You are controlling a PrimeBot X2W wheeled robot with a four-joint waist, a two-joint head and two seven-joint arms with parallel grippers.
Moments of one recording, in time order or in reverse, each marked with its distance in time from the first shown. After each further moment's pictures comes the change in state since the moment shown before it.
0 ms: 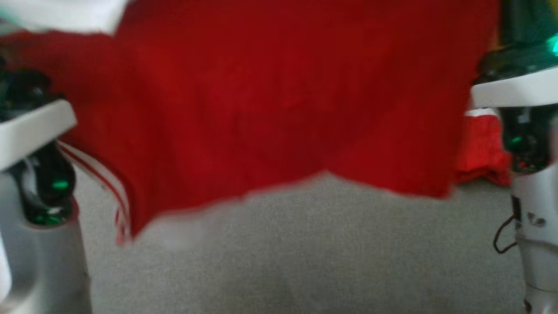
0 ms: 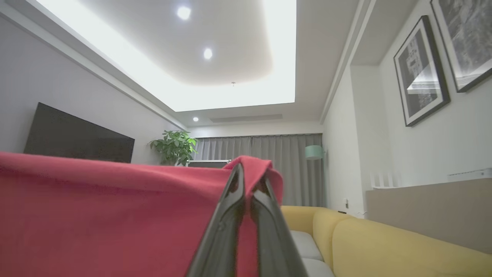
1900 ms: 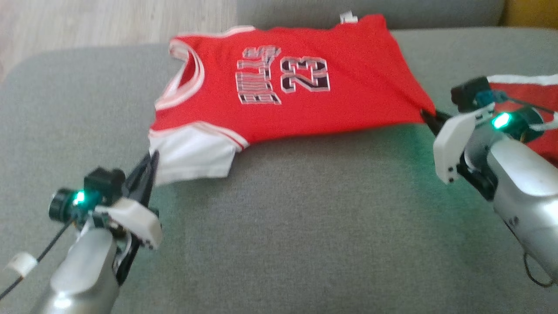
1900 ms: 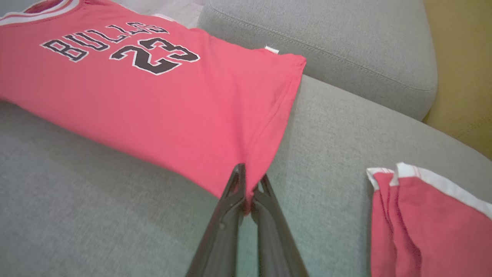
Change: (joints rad) left arm -0.010 0.201 -0.554 1.070 0.000 -0.169 -0.147; right arm -0.252 -0.175 0.774 0.922 0.282 0.000 0.140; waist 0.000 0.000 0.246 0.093
